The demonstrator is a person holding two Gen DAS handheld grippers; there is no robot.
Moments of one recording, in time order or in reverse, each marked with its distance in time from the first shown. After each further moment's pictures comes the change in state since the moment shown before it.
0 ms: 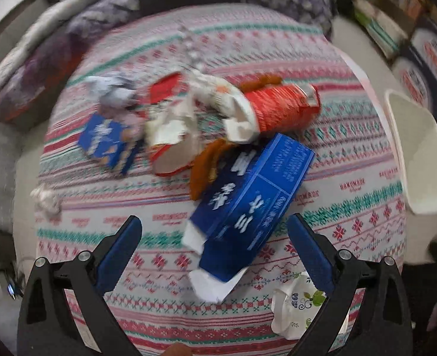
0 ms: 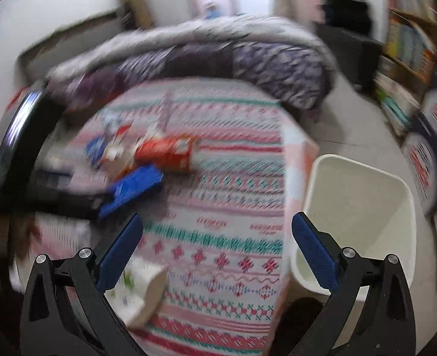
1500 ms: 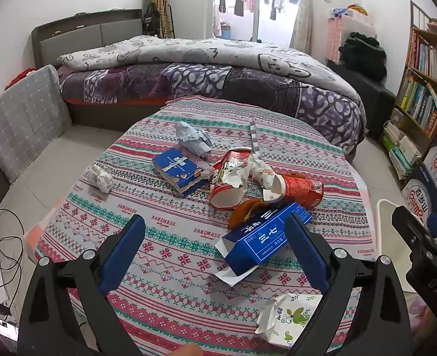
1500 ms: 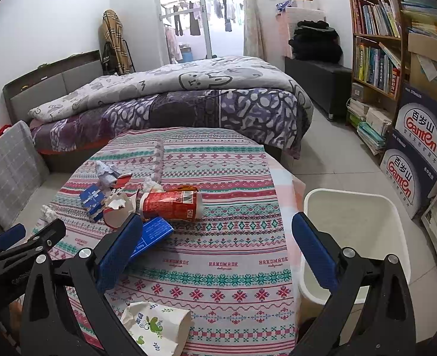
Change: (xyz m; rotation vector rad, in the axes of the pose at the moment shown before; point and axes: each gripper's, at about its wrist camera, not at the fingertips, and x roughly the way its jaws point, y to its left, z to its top) left arm -0.088 0.027 -0.096 -0.419 -0.530 0.093; right arm -0.033 0.023 0.014 0.208 -0.285 -0.183
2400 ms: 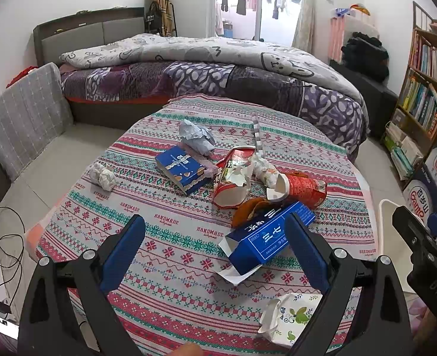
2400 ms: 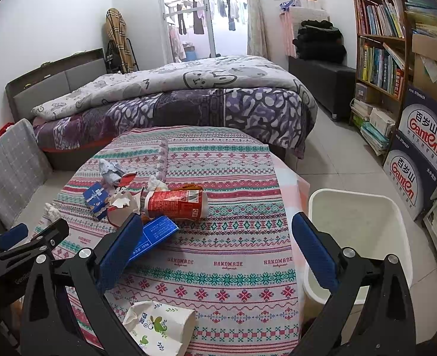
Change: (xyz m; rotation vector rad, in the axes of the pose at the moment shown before) left arm 0.000 0.003 0.002 -0.007 0.006 0.008; right arm 0.000 0.009 0.002 -0.015 0.001 0.013
